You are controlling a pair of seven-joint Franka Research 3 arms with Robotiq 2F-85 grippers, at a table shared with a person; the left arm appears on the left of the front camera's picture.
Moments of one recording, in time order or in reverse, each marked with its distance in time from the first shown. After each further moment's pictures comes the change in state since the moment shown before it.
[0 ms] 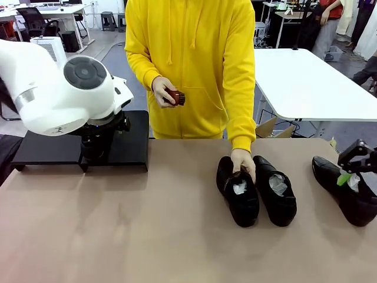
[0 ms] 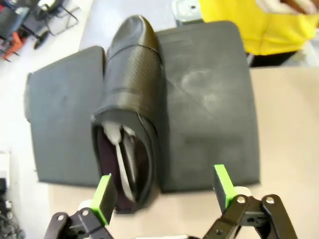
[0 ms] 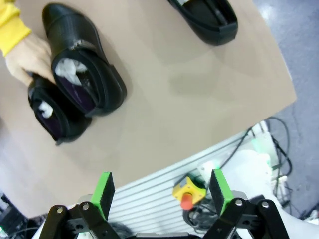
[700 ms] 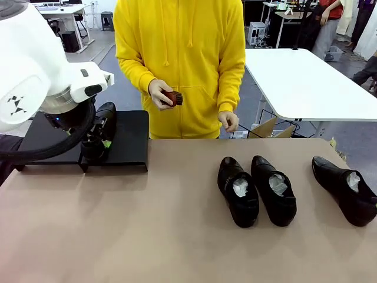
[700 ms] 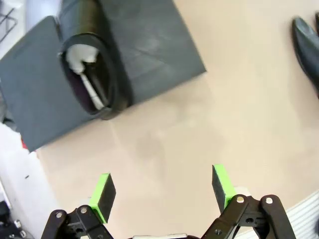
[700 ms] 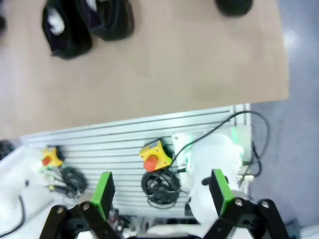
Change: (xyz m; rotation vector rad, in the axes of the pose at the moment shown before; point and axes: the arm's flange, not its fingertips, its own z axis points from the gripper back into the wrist) left arm -0.030 0.034 0.098 -0.265 0.214 -0.269; right arm -0.048 -0.051 0.038 0.056 0.099 0.366
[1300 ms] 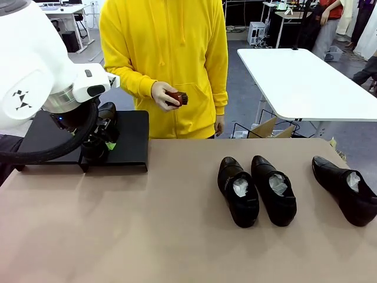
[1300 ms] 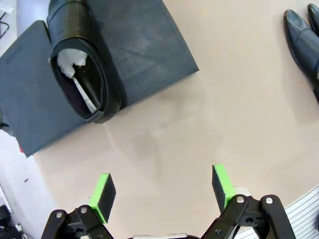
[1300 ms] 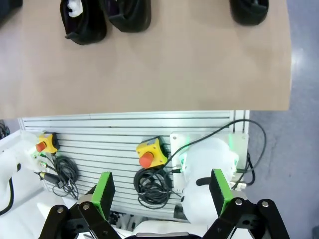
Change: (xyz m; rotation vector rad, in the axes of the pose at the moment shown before) left arm 0.004 0.001 0.001 -0.014 0.001 -0.011; right arm -0.013 -0.002 0.009 0.023 -0.020 0.106
